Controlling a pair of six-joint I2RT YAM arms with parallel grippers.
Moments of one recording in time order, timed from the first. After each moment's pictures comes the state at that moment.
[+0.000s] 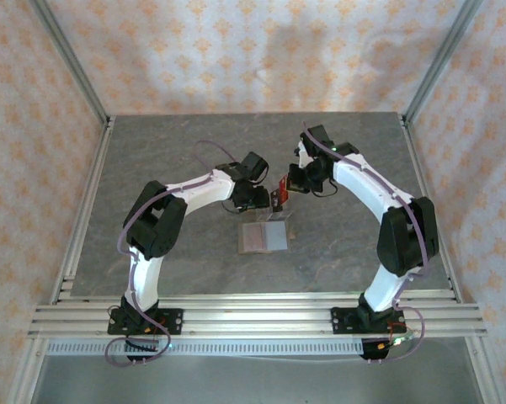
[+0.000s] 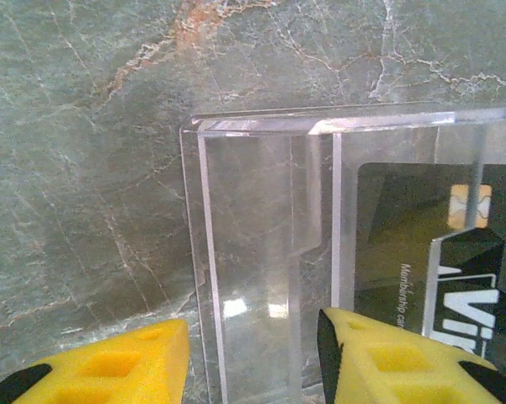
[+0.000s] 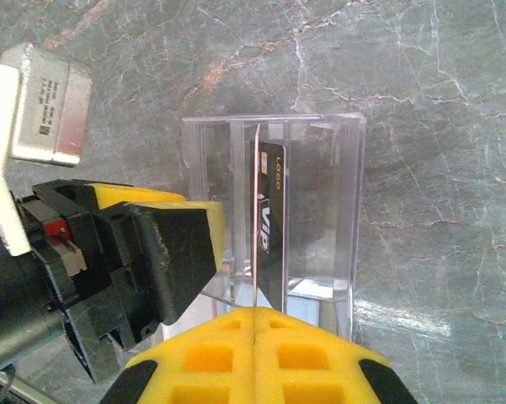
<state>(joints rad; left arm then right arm) -0.59 2.04 1.47 -0.62 0.12 -0.72 0.39 1.72 1.42 -0.86 -0.34 0.44</state>
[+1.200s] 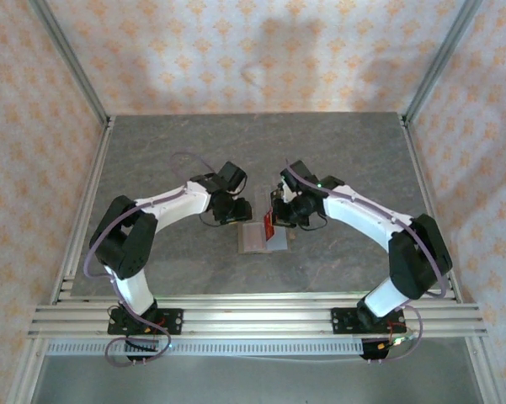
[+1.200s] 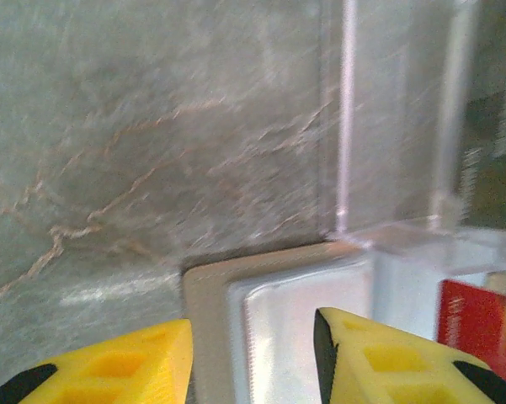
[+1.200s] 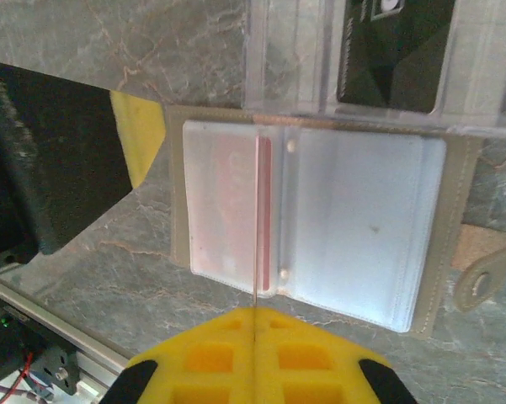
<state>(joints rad) -0.55 1.77 1.15 -0.61 0.18 -0.70 0.62 1.55 1.10 -0.72 -0.36 0.62</state>
